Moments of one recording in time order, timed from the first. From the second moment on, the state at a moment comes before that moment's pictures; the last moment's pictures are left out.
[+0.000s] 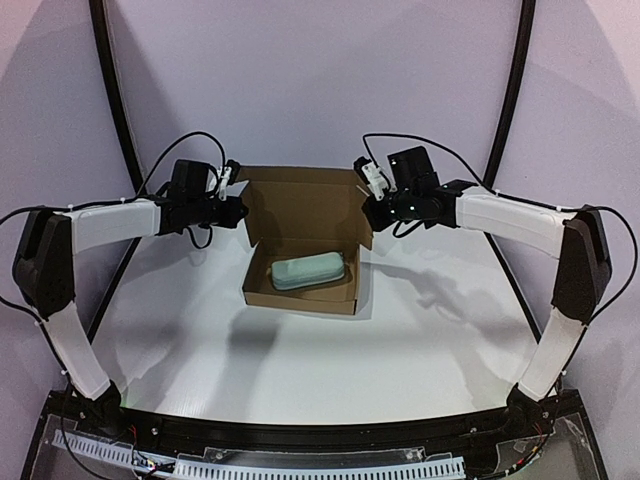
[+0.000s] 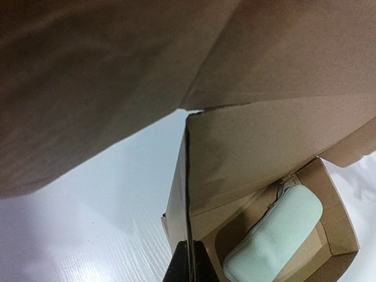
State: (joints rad) left arm -0.40 1.76 1.31 -0.06 0.19 -0.09; right arm 0.60 1.75 1.45 -0.26 0.03 -0.18
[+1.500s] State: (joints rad) left arm -0.57 1.75 1.37 -0.17 -0.03 -0.45; right arm 0.71 1.79 1.39 -0.16 0.48 0.47
